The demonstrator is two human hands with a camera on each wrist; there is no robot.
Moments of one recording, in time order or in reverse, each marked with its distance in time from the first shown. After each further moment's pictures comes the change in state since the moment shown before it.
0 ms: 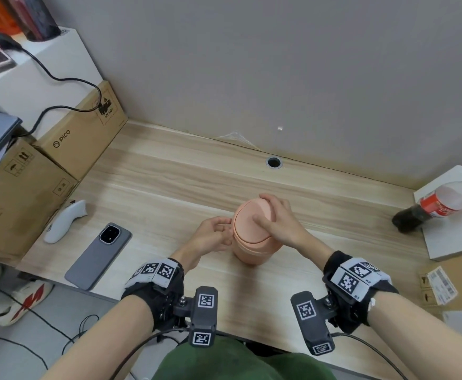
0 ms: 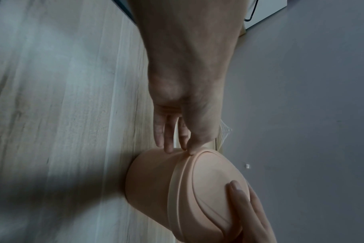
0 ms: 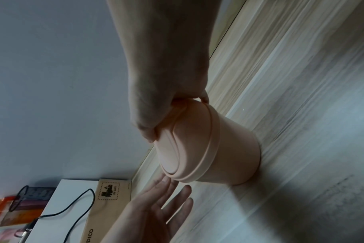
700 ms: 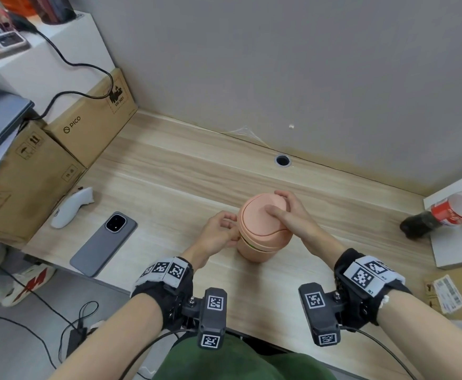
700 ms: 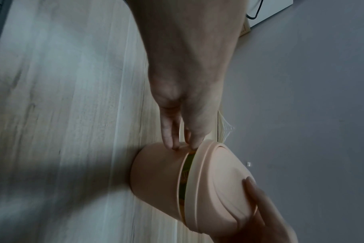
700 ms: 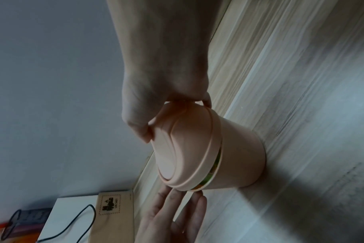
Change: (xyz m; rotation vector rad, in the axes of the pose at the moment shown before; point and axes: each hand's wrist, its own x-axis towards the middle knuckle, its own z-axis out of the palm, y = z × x) left_hand 0.001 -0.014 0.006 -0.103 0.058 0.042; right_hand 0.016 0.011 -0.003 0.286 0.031 0.135
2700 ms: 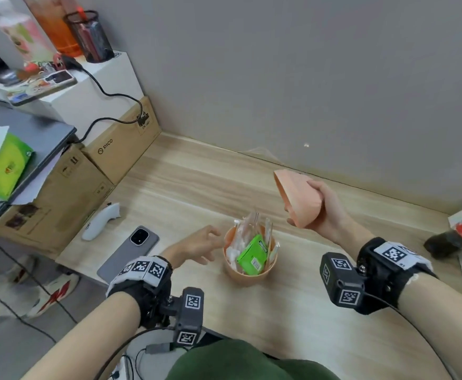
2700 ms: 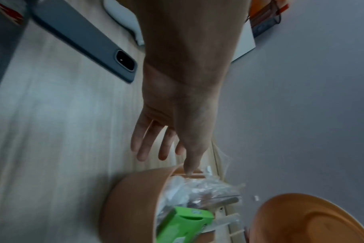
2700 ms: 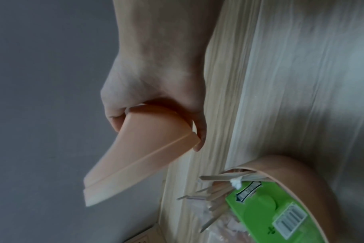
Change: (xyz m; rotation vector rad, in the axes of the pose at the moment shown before) left_hand -0.022 0.023 -0.081 0.443 -0.128 -0.160; right_hand 0.007 -0.052 -0.029 0.727 -0.137 0.160
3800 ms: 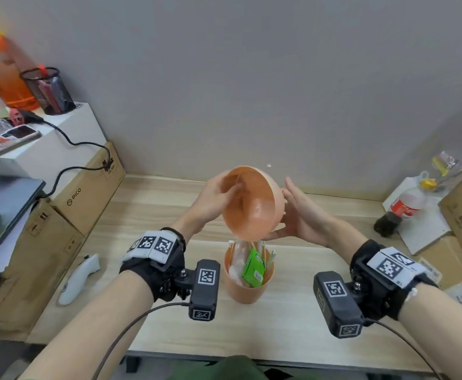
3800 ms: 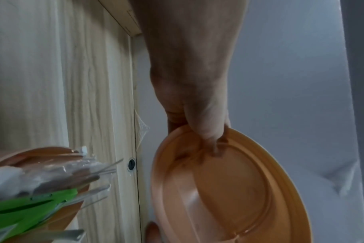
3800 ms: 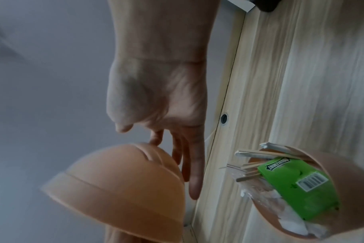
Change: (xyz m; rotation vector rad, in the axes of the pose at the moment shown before) left_hand -0.032 0.123 -0.048 -0.218 0.058 0.853; right_hand -0.094 -0.007 0.088 -0.235 -0.150 -0.137
